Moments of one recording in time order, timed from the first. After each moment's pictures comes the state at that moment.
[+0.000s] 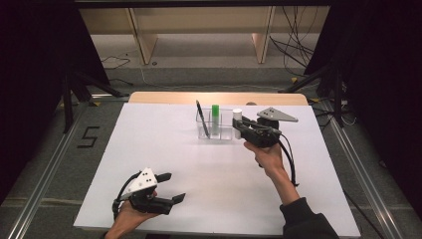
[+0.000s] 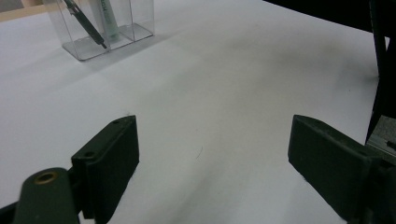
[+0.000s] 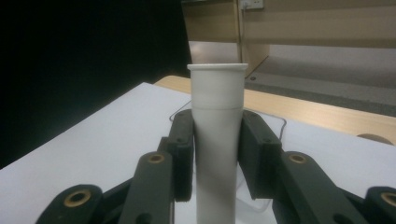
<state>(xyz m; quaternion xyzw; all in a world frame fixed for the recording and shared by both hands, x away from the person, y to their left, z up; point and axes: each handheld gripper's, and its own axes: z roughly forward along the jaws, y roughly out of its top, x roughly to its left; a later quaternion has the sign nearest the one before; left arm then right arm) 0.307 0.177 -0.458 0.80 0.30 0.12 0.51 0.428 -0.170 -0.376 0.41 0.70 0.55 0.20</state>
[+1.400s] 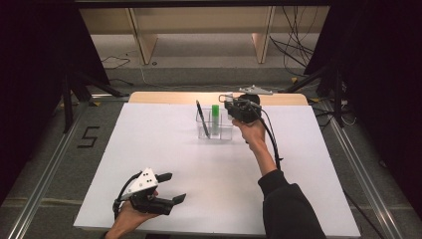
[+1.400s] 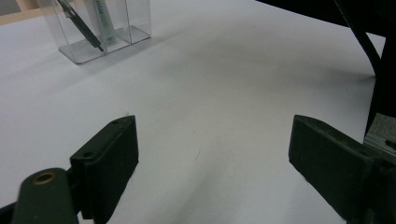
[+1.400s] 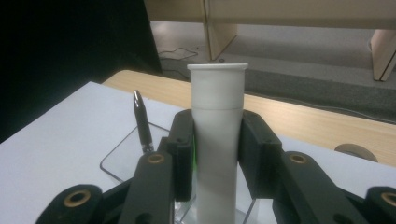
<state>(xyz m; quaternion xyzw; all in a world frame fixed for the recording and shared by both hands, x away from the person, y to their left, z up) 0.307 0.175 -0.458 0.80 0.29 0.12 0.51 0.512 -0.134 -0.378 0.47 0.71 0.48 0.22</state>
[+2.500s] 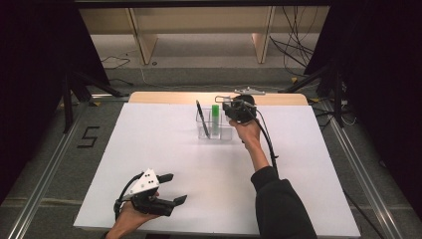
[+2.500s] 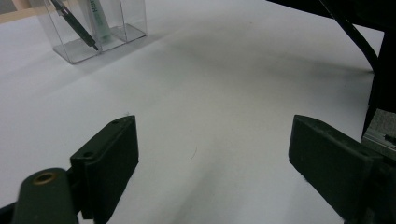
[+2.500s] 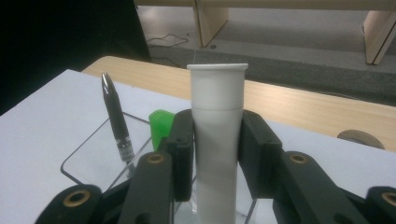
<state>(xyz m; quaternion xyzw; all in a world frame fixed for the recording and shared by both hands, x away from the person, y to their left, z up) 0.306 0.173 -0.459 0.80 0.28 0.12 0.51 0.532 -0.125 -0.400 0.49 0.71 0.46 0.22</state>
